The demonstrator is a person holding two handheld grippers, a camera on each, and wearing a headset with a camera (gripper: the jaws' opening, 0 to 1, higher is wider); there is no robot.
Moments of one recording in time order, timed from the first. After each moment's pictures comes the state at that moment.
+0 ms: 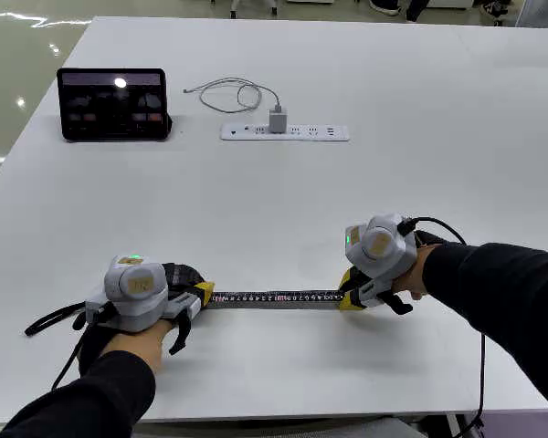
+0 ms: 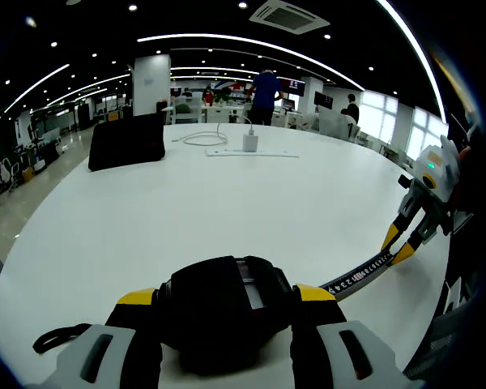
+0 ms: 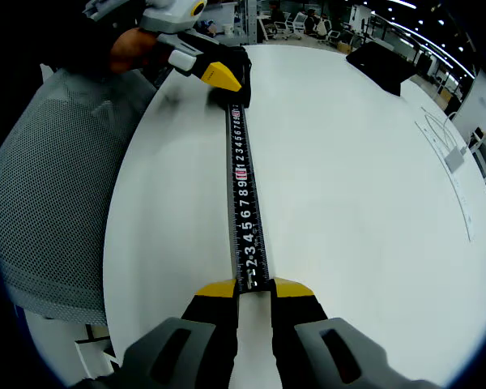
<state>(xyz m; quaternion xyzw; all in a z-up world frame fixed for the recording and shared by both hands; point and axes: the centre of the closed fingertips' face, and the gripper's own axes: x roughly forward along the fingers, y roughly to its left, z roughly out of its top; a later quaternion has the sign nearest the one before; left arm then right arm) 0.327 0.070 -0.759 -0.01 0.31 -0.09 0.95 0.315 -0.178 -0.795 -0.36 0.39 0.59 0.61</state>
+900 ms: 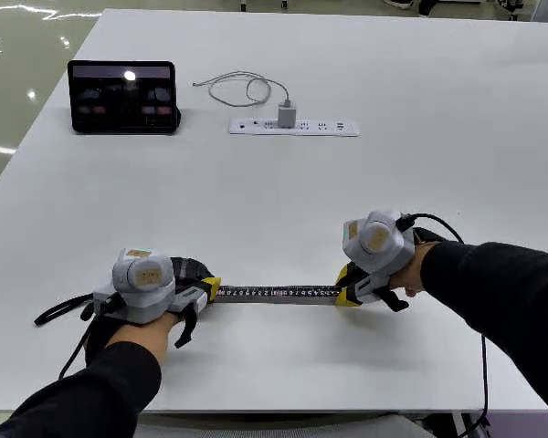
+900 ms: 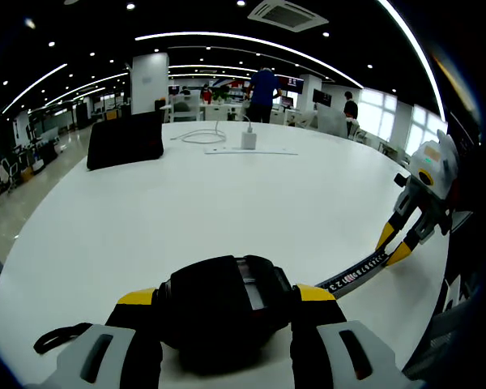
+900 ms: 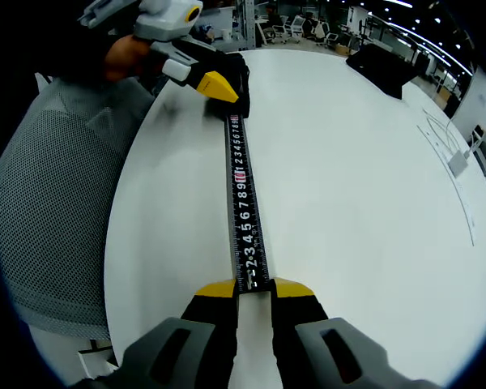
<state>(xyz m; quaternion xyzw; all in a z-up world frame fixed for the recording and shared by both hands) 0.326 0.071 -0.761 0.00 0.32 -0.09 0.94 0.316 -0.160 -0.796 -0.35 0.39 0.59 0.62</state>
